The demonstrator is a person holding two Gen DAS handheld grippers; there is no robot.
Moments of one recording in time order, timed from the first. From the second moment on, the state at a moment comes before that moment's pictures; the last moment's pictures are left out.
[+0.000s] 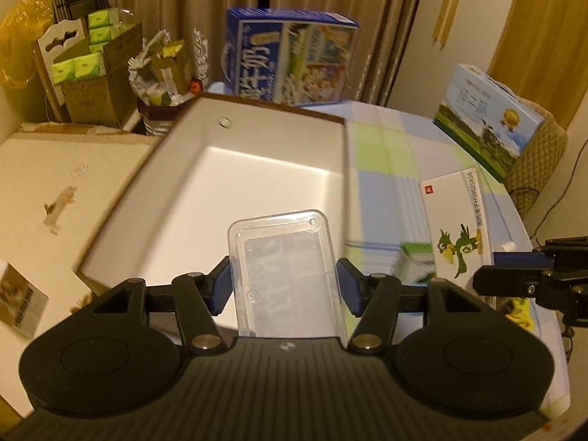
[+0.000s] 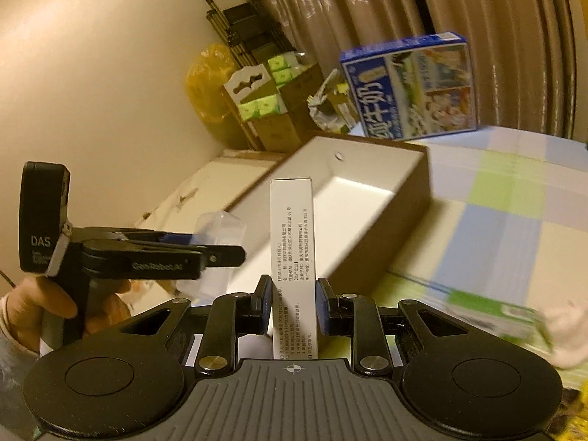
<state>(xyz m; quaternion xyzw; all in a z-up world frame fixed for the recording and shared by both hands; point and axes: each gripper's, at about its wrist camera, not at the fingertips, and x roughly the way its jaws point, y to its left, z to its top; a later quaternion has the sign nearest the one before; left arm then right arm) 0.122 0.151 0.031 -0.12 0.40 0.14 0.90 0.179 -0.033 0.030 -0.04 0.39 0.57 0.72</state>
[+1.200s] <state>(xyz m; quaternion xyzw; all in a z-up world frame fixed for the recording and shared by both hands) 0.192 0.281 -0.052 -0.11 0.49 0.09 0.86 0.193 0.131 -0.079 -0.20 0.47 0.44 0.74</state>
